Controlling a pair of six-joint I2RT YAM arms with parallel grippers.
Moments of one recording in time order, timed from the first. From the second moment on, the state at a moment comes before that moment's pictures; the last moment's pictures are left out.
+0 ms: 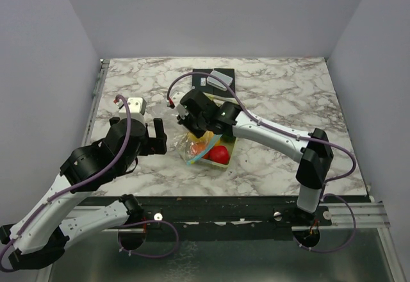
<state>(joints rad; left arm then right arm) -0.87 0.78 1.24 -1.09 -0.53 -0.53 1.02 1.84 1.68 -0.66 0.11 -0.06</state>
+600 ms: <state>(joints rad) -0.87 0.81 1.20 -1.04 -0.54 -0.54 1.02 1.72 1.55 -0.60 0.12 -0.02</state>
